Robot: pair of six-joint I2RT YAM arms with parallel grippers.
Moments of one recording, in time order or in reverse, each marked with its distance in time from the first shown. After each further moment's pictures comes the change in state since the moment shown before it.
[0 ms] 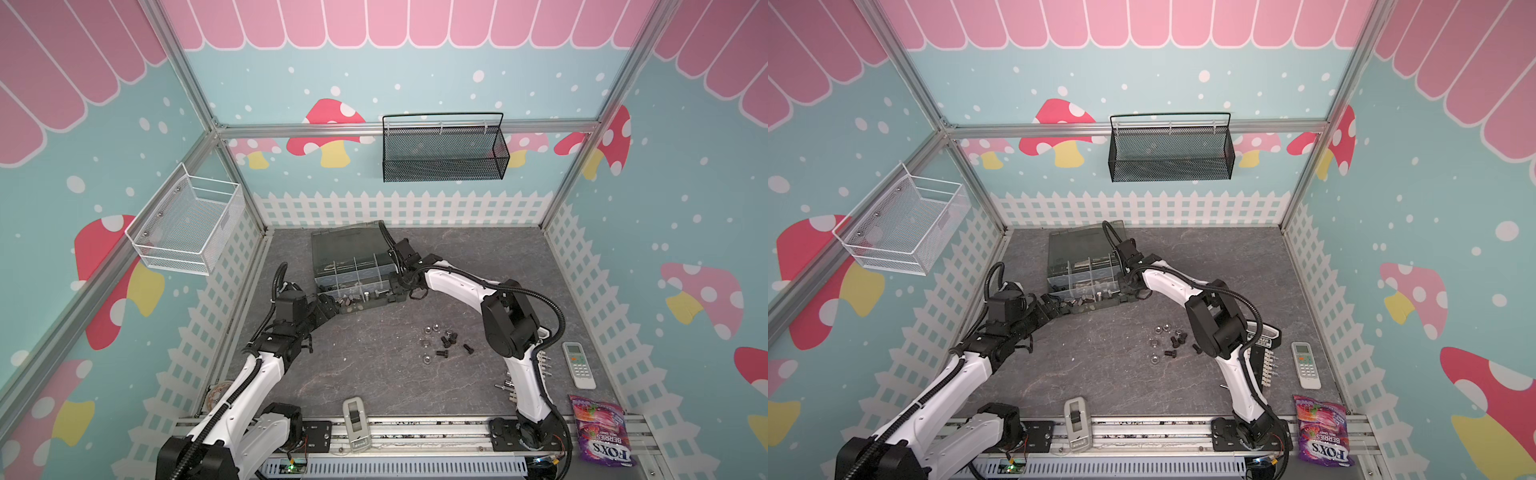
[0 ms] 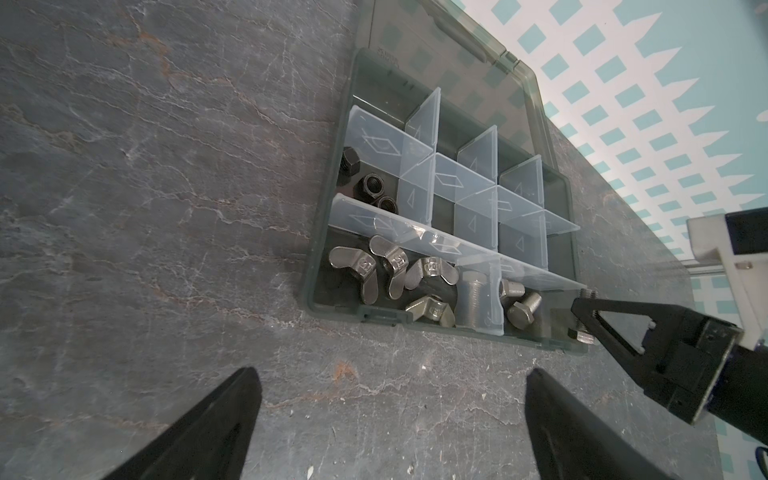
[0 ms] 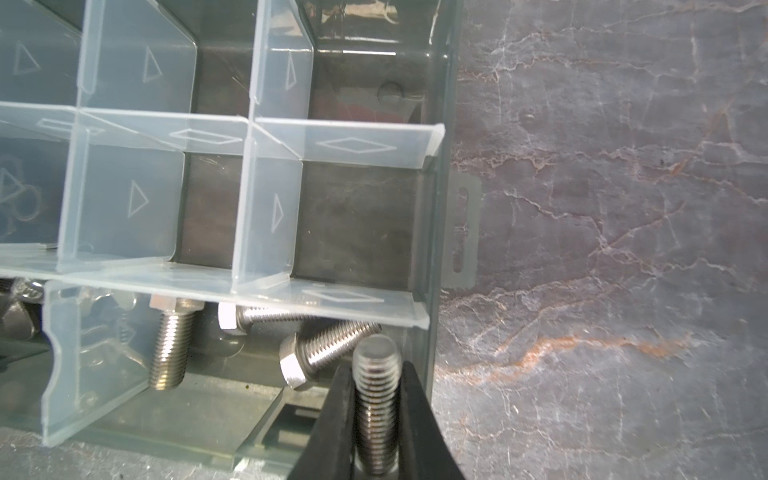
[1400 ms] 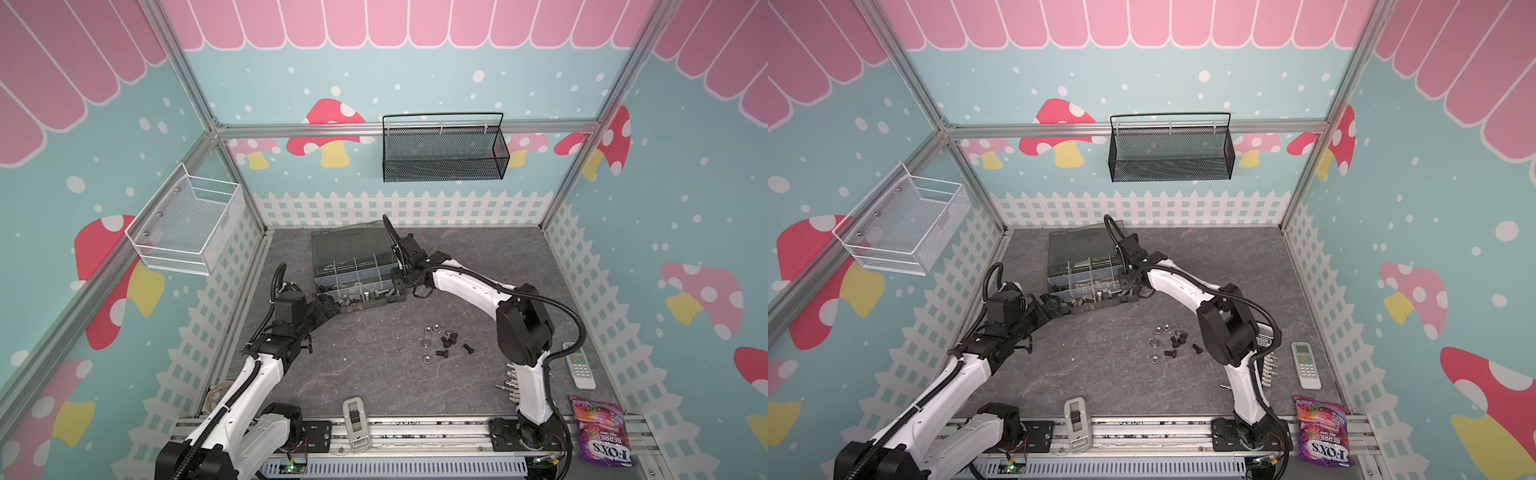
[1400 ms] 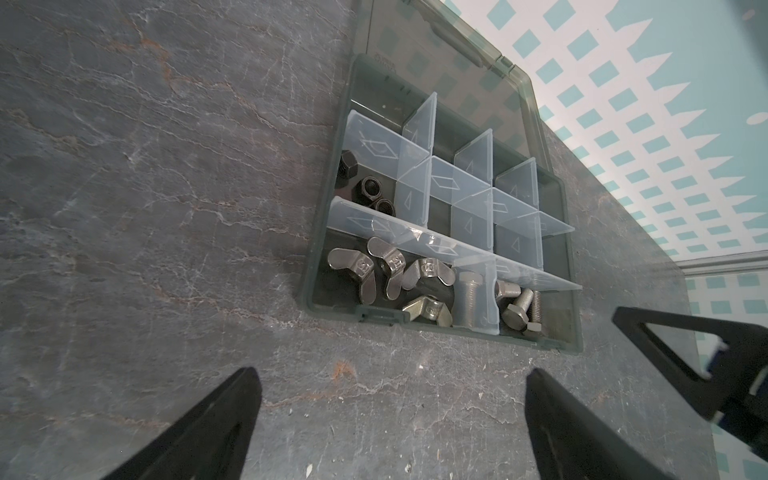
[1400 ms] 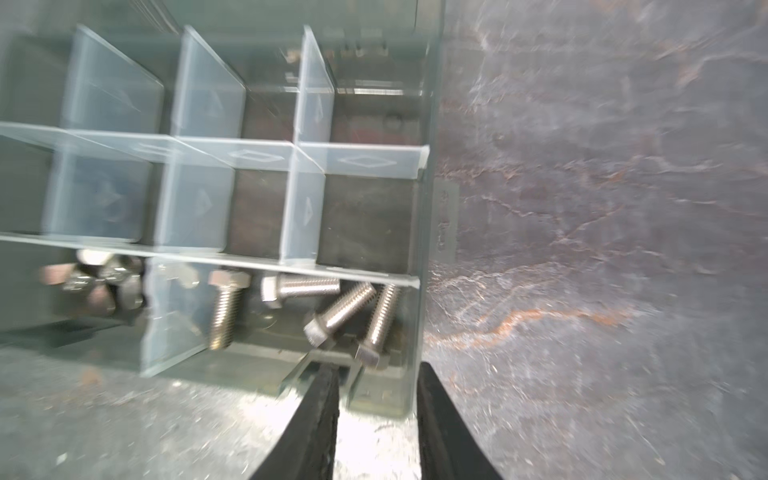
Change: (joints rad) left arm 0.001 -0.017 0.000 -0.007 -0.001 0.000; right arm 0.006 -0.156 -0.069 -0.003 0.011 0.015
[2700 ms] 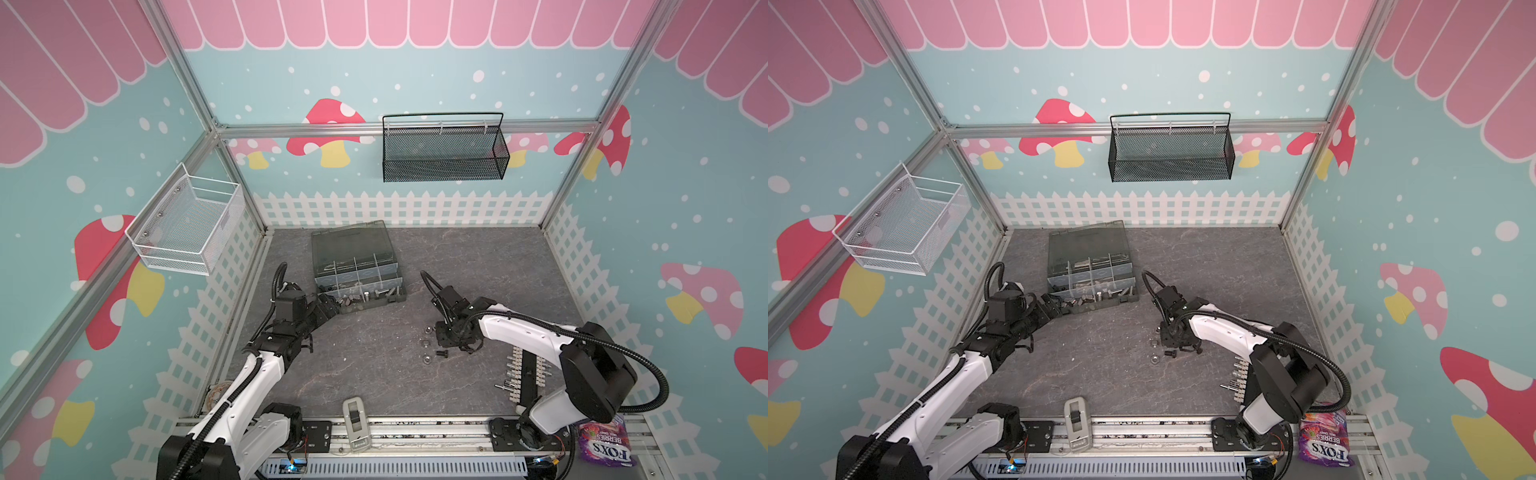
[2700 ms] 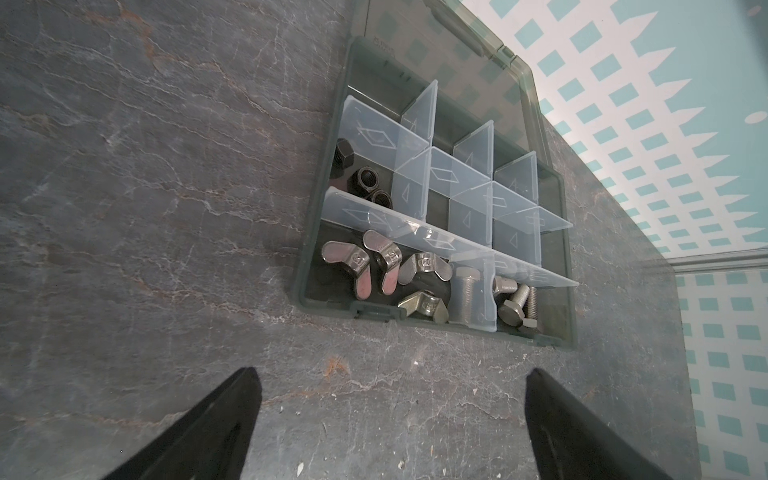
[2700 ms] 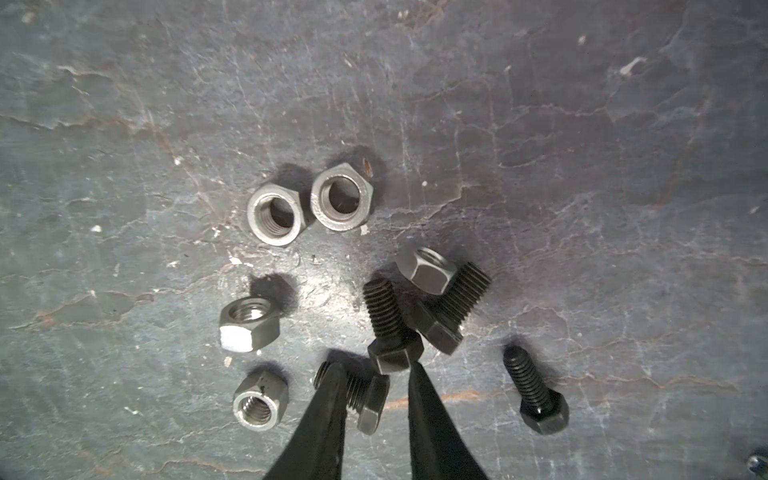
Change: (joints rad) left arm 0.006 0.028 0.000 0.013 0.032 -0.023; right arm 0.000 -0.448 -0.731 -0.096 -0.072 0.227
